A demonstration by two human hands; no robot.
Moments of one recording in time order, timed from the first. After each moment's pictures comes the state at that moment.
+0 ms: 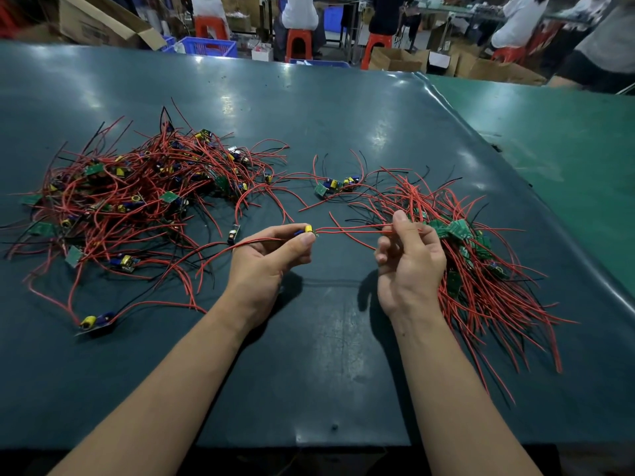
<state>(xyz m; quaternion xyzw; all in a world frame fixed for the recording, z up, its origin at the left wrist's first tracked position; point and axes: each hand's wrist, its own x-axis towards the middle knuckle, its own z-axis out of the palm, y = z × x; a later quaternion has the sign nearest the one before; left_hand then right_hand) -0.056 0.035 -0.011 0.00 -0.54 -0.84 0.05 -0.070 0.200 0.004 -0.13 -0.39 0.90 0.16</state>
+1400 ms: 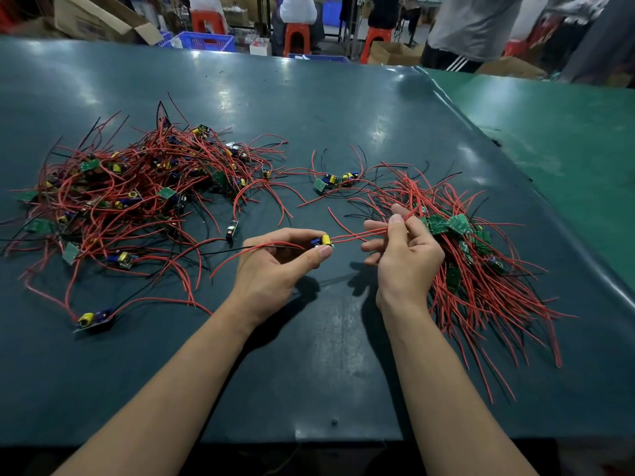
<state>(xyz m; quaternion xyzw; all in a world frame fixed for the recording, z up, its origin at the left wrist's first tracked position) -0.045 0.037 -0.004 -0.06 -0.72 -0.69 0.08 -0.071 0.193 -0.006 -0.12 -0.59 0.76 0.24</state>
